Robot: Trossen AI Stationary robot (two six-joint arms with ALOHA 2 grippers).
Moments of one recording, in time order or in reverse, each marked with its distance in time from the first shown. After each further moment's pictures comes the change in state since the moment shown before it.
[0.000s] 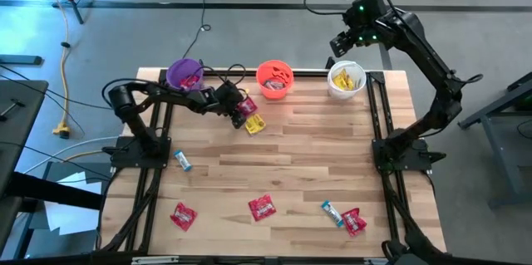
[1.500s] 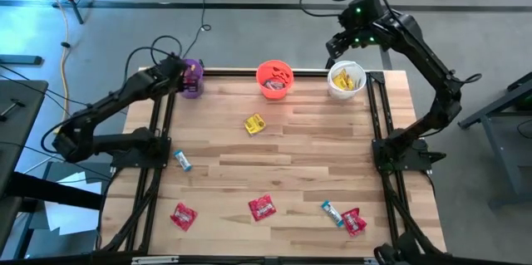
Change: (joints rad) left arm 0.368 -0.696 0.075 -0.828 -0.394 -0.472; right arm 0.051 0.000 0.000 0.032 -0.026 0.010
